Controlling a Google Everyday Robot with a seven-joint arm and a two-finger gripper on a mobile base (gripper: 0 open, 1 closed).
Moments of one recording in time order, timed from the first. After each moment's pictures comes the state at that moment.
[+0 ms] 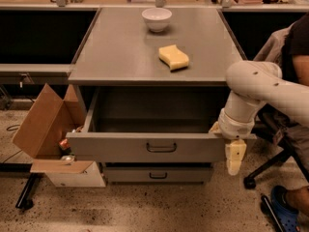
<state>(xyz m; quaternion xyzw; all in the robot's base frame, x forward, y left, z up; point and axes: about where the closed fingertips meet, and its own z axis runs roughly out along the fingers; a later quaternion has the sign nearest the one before) 0.491 -0.230 0.660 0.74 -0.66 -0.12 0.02</state>
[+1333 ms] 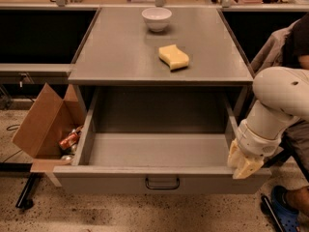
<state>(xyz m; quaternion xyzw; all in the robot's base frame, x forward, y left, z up) 0.414 -0.247 0.697 0.75 -0.65 -0.12 -0.01</state>
